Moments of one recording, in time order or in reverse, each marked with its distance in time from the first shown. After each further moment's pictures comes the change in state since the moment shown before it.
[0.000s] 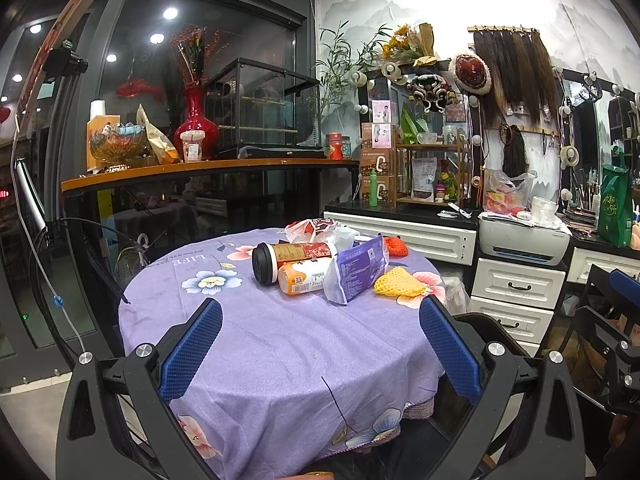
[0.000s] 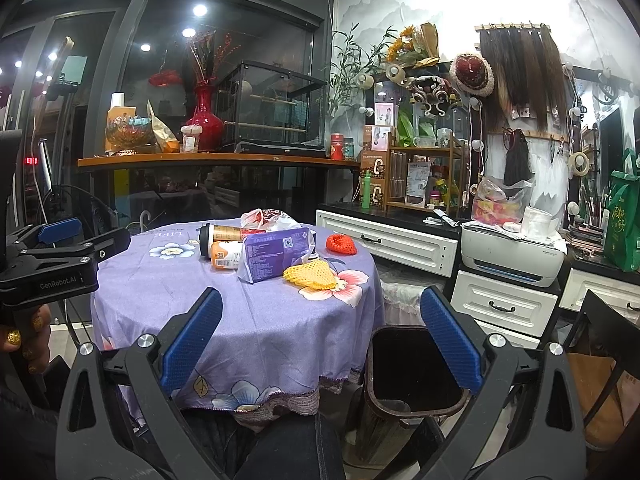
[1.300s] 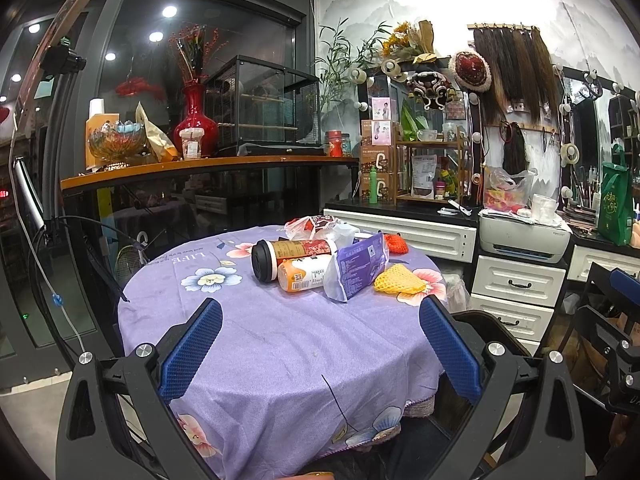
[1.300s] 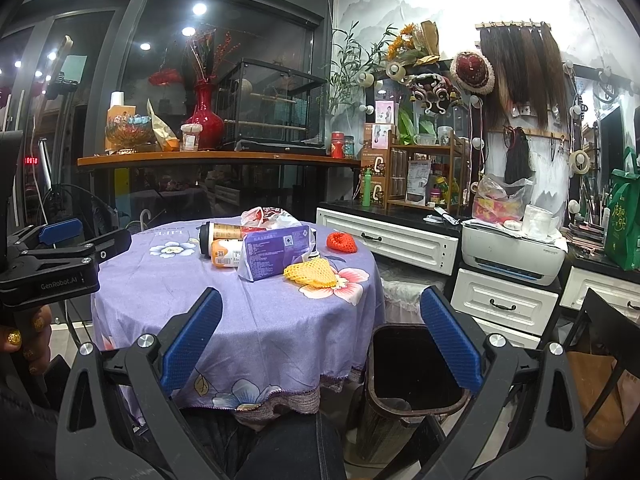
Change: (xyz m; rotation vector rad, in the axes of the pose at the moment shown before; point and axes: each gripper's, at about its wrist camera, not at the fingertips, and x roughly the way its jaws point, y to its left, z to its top) left arm 0.007 0.004 -0.008 0.007 0.008 0.002; right arm 0.003 0.000 0.001 -0.004 0.003 0.002
